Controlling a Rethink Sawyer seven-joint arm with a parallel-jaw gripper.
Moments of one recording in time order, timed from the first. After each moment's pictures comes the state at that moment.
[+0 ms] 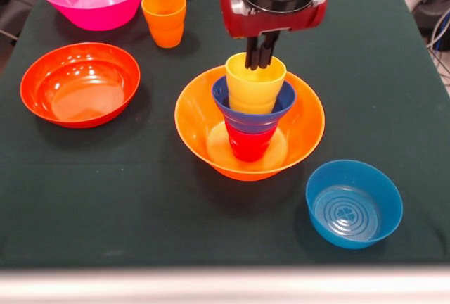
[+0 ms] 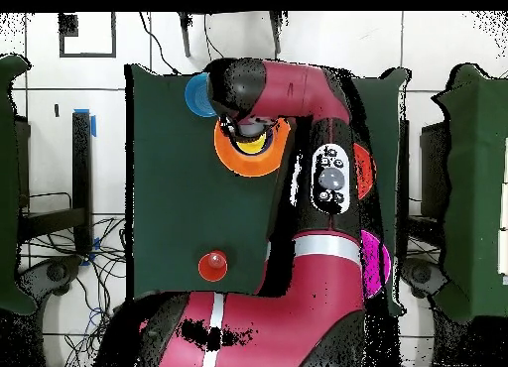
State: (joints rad) arm -0.18 -0.38 0.03 0.97 -0.09 1.15 1.42
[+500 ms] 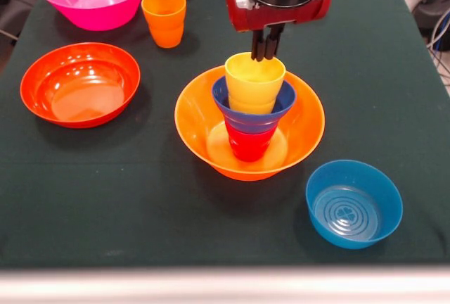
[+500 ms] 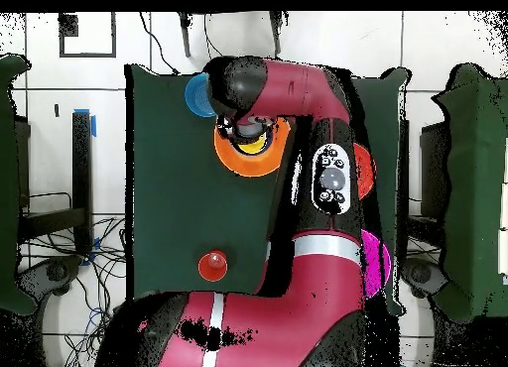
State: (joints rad) arm -0.18 -0.38 0.03 0.97 -0.07 1.20 1.42
